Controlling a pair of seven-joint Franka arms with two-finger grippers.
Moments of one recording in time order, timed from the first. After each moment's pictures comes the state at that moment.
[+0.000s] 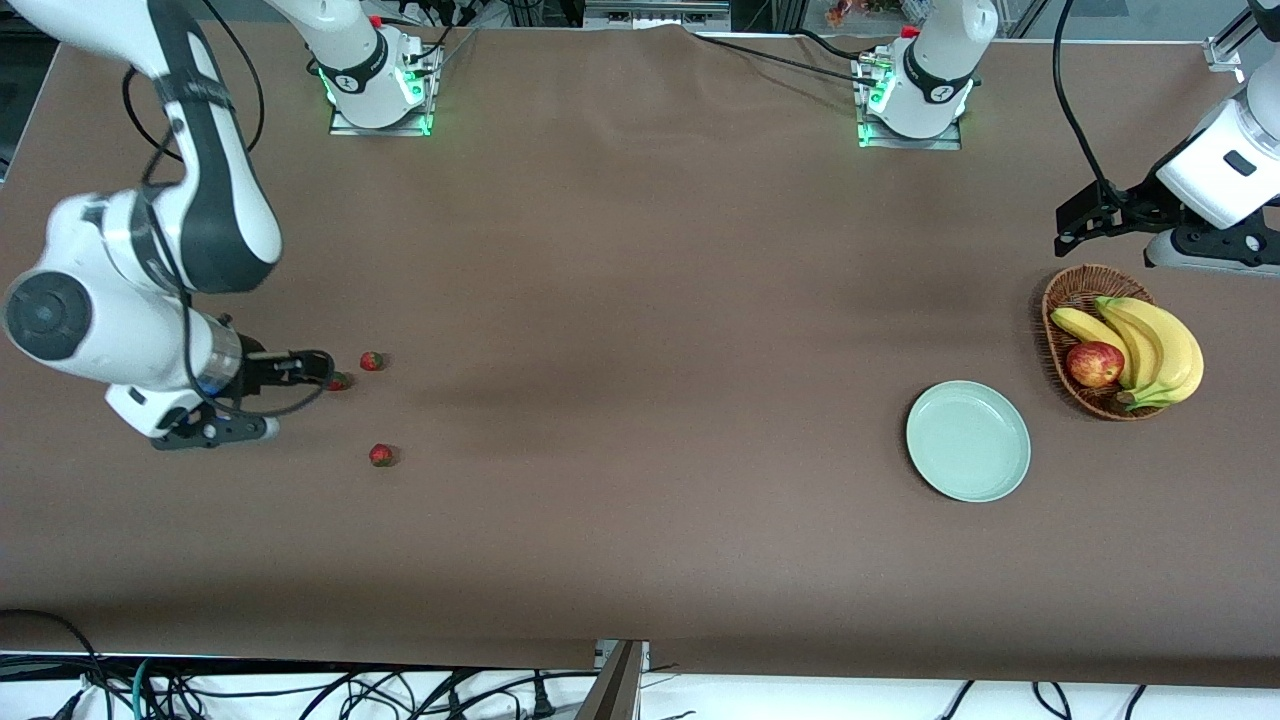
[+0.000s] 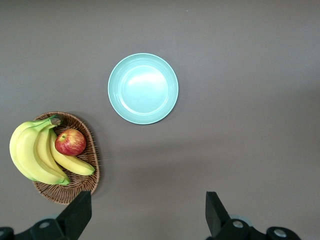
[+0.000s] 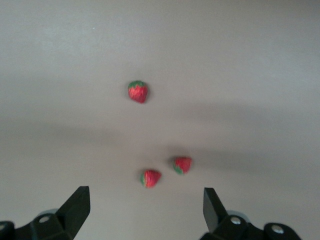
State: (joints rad) left arm 0.01 -0.03 -0.07 -1.67 0.00 1.63 0.05; right arm 0.08 0.47 0.03 -1.57 -0.01 1.94 -0.02
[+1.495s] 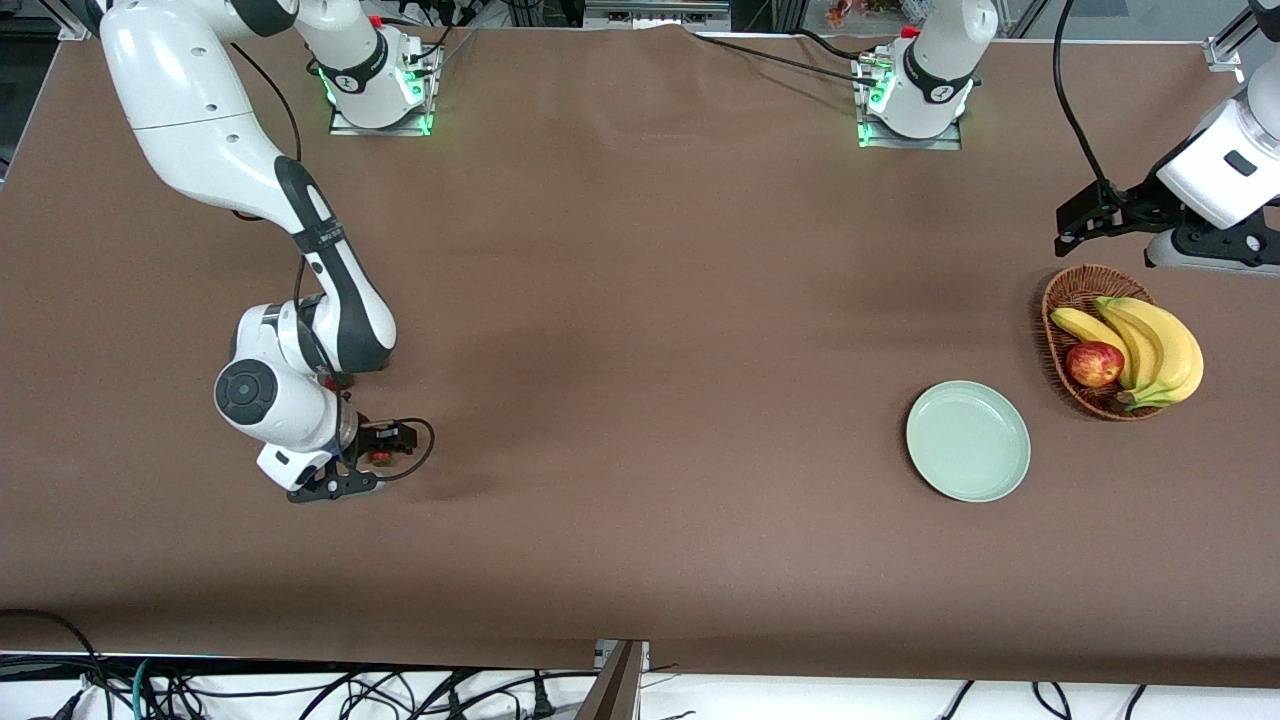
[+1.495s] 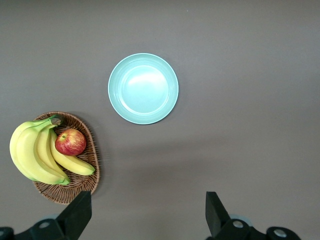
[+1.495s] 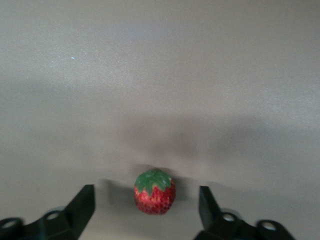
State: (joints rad) left arm 0.02 -0.03 -0.07 -1.67 0.00 1.63 0.05; right arm 0.13 0.78 0.03 -1.57 -0.01 2.38 -0.02
